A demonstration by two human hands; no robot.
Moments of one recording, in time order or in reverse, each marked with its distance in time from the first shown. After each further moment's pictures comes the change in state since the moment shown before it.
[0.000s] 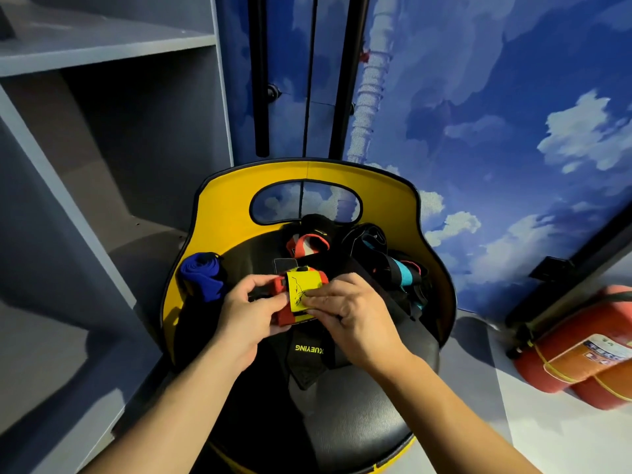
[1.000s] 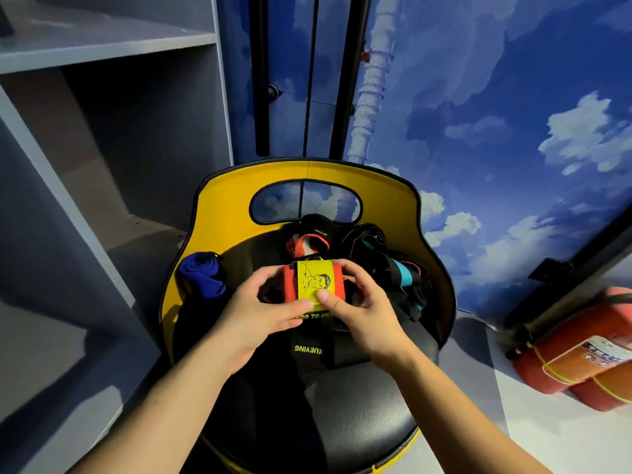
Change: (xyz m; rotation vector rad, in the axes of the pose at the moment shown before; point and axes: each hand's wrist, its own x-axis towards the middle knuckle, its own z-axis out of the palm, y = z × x) left_hand -0.018 0.016 0.000 0.091 -0.255 0.070; right_hand 0.001 -0.003 -0.008 0.952 0.048 0.718
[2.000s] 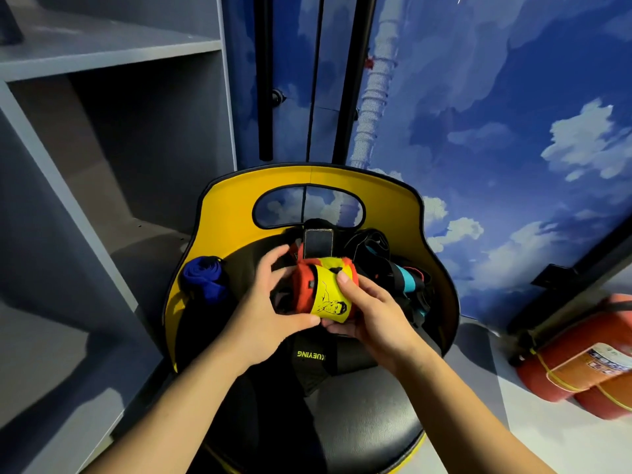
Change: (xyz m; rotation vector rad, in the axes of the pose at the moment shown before) left_hand 0.001 -0.002 -0.007 0.360 -0.041 0.274; right_hand 0.003 -0.022 0.001 0.221 -0.054 0.327
